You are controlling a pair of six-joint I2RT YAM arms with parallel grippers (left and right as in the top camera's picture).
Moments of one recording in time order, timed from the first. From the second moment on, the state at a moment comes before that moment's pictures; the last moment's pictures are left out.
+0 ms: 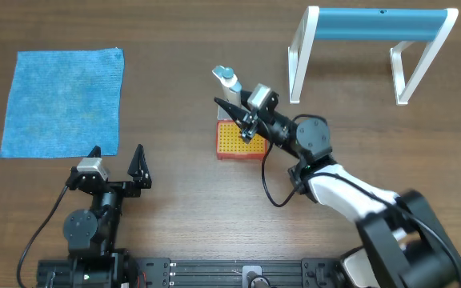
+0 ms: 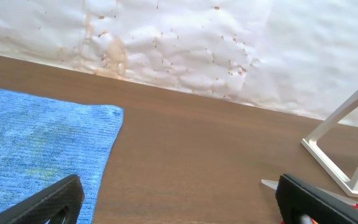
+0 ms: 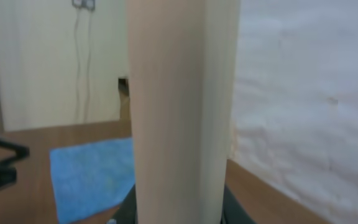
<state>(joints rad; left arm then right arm) 0.08 0.01 0.01 -0.06 0.13 -0.24 0.46 1.55 0.59 1.16 -0.57 0.00</state>
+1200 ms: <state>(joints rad) 0.08 0.01 0.01 -0.06 0.13 -0.24 0.46 1.26 1.08 -0.70 -0.74 0.14</state>
